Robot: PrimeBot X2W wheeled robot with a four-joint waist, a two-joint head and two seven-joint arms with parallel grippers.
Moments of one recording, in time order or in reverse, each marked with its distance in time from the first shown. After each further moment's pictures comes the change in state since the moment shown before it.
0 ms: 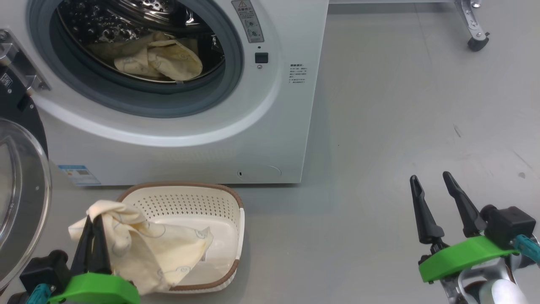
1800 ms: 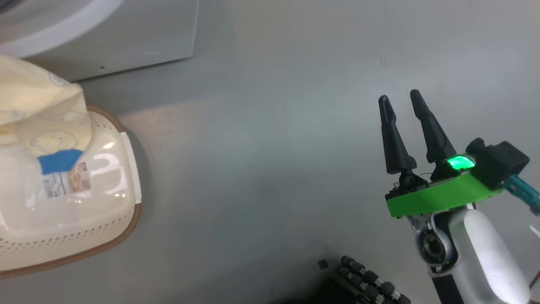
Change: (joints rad) left arm -1.103 0.342 0.037 0.502 -0.126 -0.212 0.480; right arm -0.303 0.000 0.184 0.059 0.214 0.000 -0.147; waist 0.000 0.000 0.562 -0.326
